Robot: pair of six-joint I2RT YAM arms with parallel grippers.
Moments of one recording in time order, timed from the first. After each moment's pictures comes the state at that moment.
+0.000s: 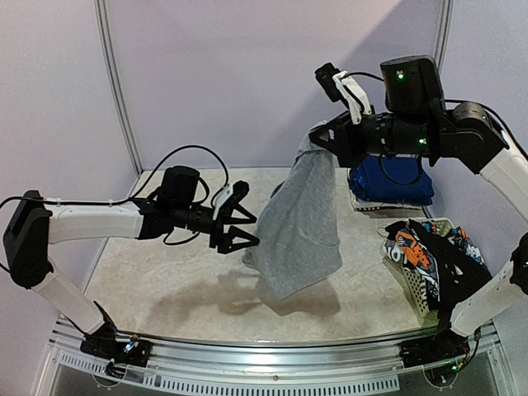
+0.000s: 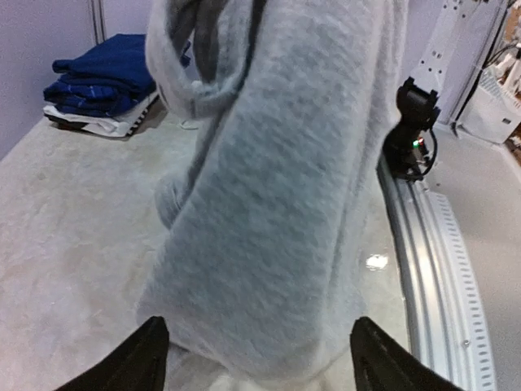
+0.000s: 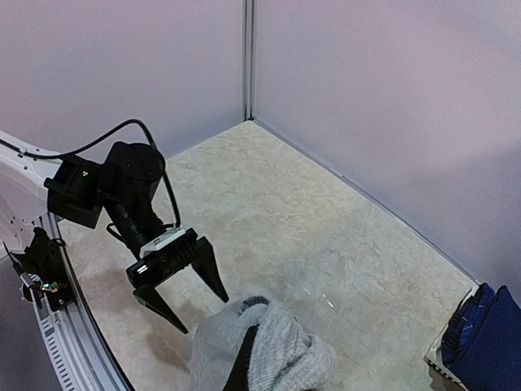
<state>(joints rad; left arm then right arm) -0.67 1.52 0.89 0.13 0.72 0.22 0.99 1.44 1.84 -0.80 0.14 0.05</state>
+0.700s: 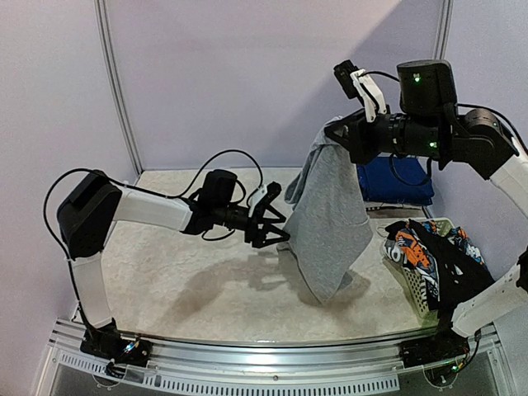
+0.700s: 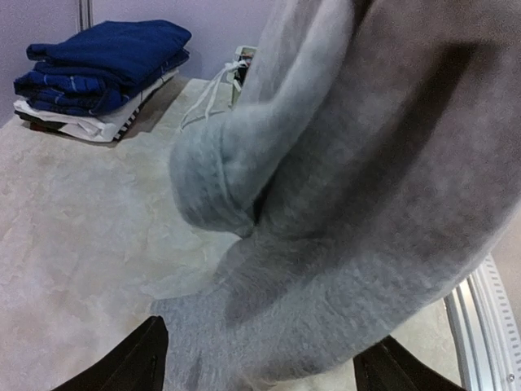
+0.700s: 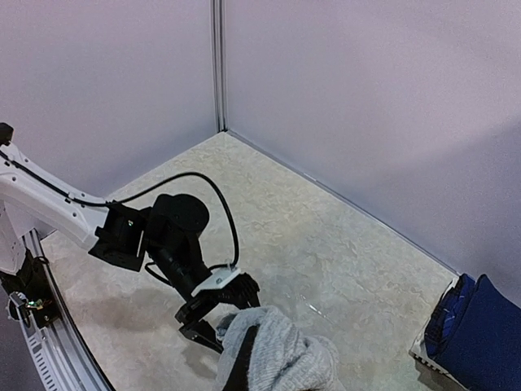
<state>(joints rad) -0.72 1.94 1.15 0.33 0.77 0.14 0.96 1.36 1.76 -0.75 0.20 0.06</state>
